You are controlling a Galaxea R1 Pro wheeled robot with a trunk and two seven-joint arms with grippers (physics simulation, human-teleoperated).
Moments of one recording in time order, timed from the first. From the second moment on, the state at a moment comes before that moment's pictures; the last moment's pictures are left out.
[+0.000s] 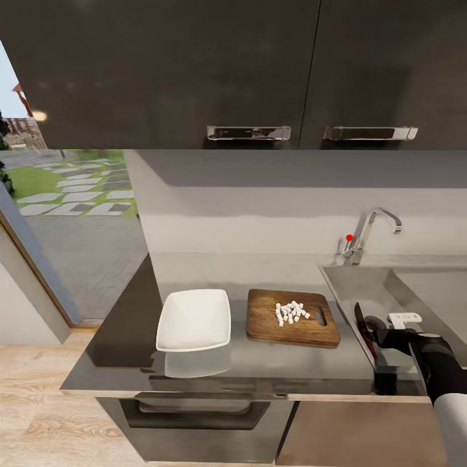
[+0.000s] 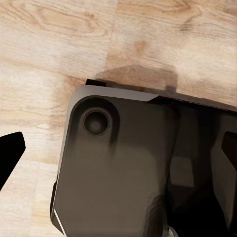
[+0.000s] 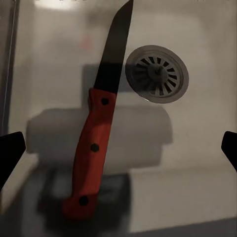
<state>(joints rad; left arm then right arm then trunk) -0.10 0.01 -0.18 0.04 0.42 -0.37 -0.14 -0.69 -0.30 -0.42 -0.74 0.41 0.43 0.38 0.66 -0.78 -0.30</state>
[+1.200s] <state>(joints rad) -0.10 0.01 -0.18 0.04 0.42 -0.37 -0.13 -0.69 -0.31 -0.48 -1.30 0.42 0.75 0.70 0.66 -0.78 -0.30</state>
